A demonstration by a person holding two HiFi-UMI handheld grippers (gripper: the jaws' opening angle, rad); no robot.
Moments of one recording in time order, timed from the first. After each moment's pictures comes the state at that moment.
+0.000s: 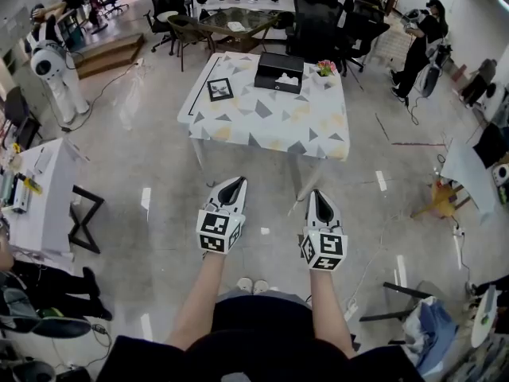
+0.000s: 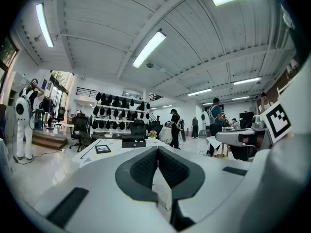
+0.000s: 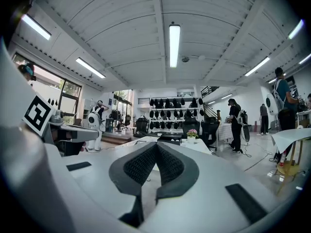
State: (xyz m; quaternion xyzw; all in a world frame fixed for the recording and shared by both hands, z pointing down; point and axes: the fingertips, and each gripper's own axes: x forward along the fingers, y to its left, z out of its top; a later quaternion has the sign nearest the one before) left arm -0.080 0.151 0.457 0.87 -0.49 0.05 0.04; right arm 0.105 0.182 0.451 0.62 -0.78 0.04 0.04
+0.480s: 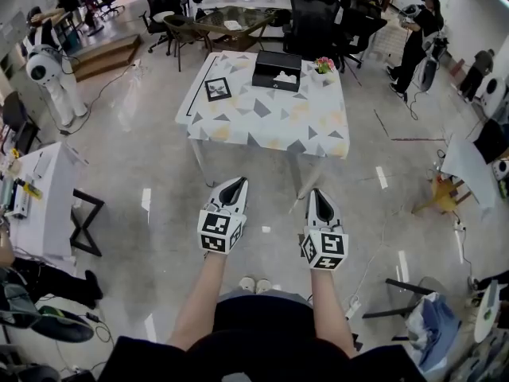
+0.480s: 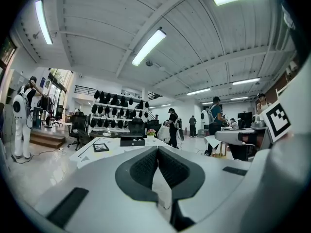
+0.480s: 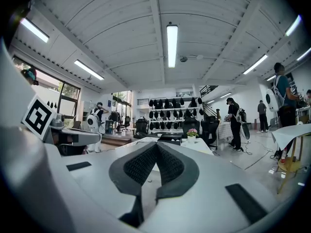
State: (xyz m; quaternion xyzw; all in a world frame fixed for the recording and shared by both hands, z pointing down) left arm -0.076 0.145 0.463 0.87 -0.48 0.05 0.05; right arm 0.104 0.179 0.454 0.62 -0.78 0.04 0.03
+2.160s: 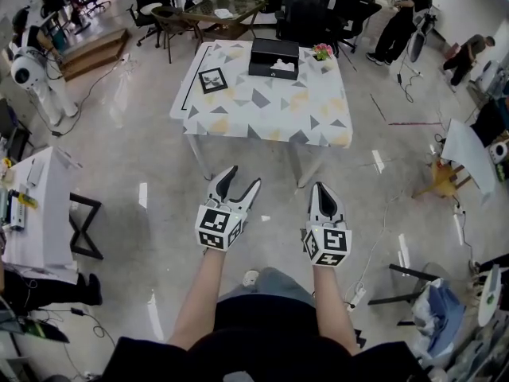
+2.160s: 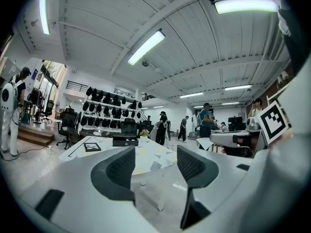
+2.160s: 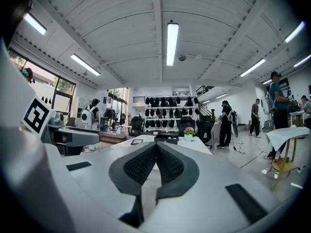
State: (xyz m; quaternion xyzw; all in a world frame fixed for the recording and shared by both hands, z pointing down) left arm -0.084 0.128 0.471 0.90 -0.43 0.03 0.05; right arm 0.088 0.167 0.463 0.65 -0.76 0.04 0.04
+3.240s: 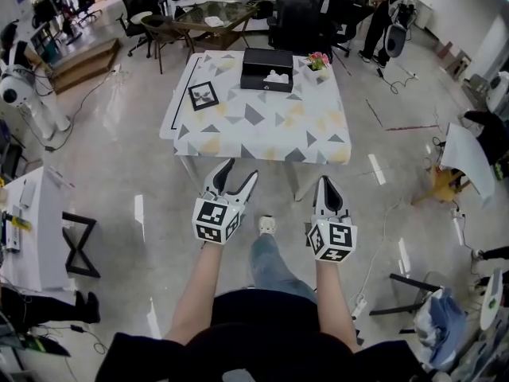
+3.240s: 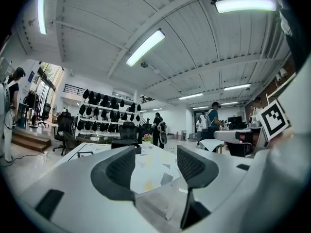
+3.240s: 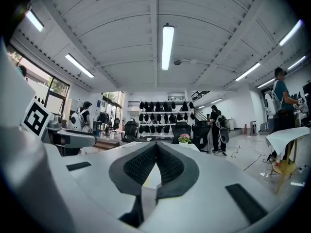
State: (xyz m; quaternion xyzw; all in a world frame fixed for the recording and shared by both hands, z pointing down) left arm -0.070 0.023 0.469 0.90 -0.43 0.03 0.03; right arm 0.119 0.075 0.457 0.67 -0.74 0.03 0.02
